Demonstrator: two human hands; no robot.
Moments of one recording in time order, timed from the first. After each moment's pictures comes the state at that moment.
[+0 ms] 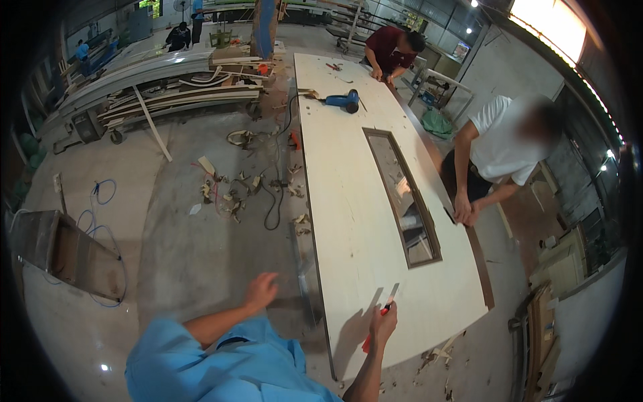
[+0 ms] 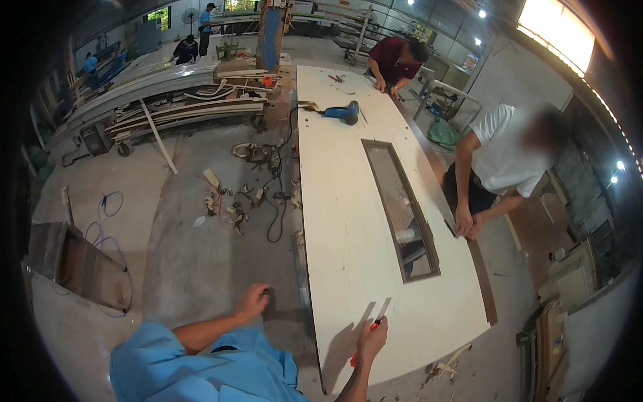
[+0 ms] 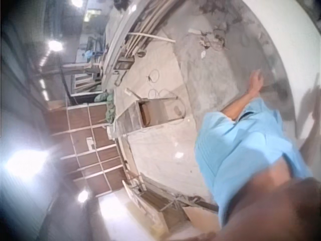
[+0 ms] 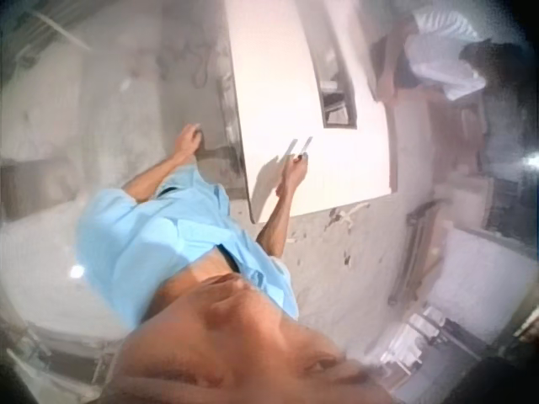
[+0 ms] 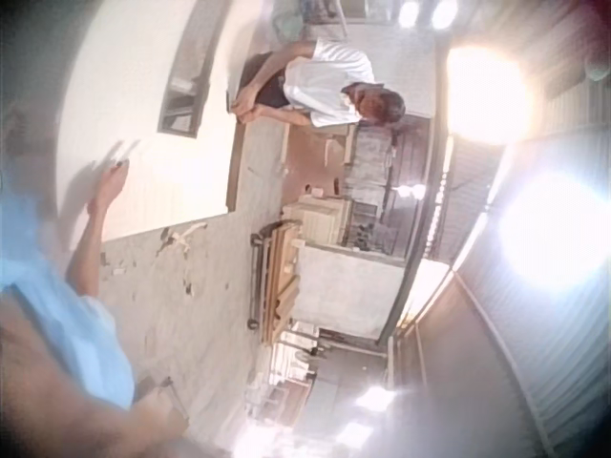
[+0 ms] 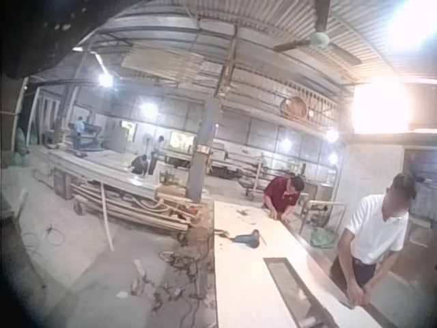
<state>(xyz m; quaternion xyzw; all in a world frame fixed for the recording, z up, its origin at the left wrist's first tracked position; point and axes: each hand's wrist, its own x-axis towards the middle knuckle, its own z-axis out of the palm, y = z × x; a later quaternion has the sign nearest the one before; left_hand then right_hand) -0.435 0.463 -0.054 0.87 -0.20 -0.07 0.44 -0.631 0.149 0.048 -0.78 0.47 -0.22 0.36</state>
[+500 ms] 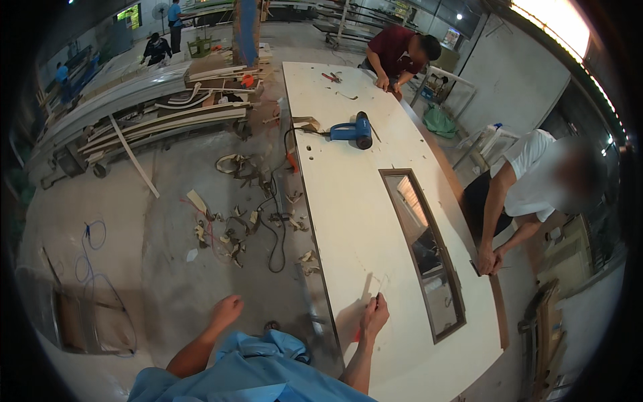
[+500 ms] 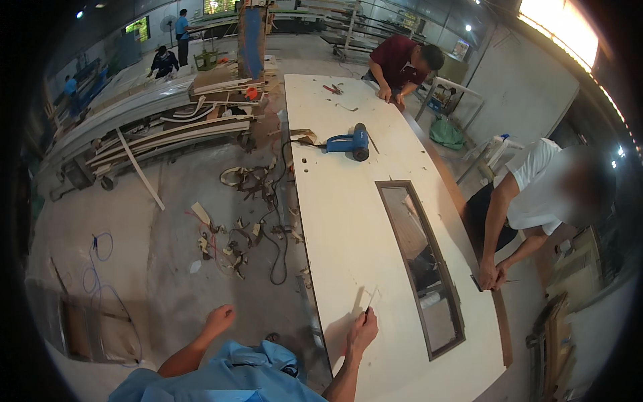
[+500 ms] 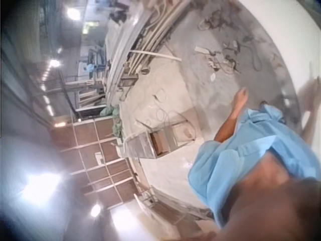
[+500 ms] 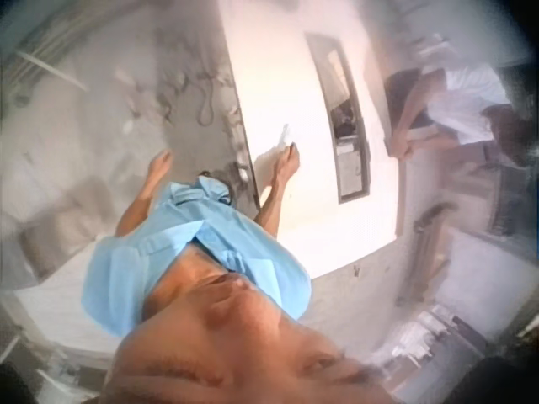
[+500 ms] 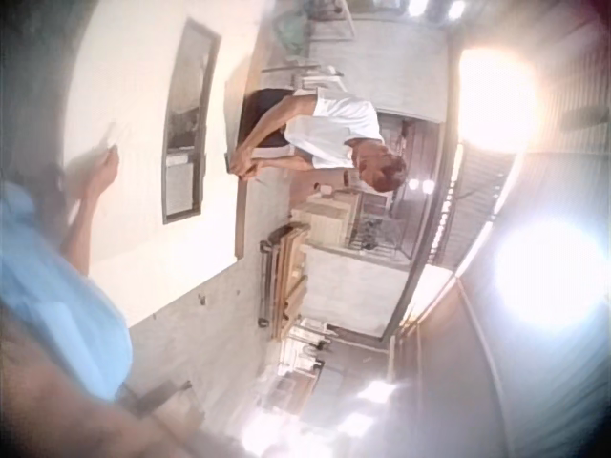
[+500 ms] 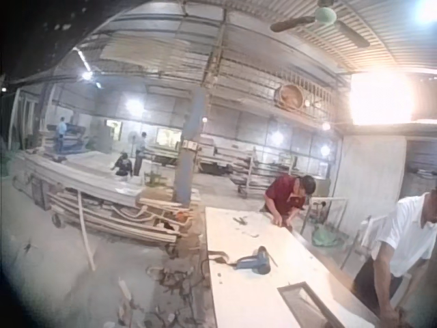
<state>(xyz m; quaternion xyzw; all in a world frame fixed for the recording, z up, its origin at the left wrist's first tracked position) -0.081 0.538 -0.052 0.92 -0.06 -0.20 0.32 -0.237 0.127 0.002 -0.74 0.46 -0.28 0.40</state>
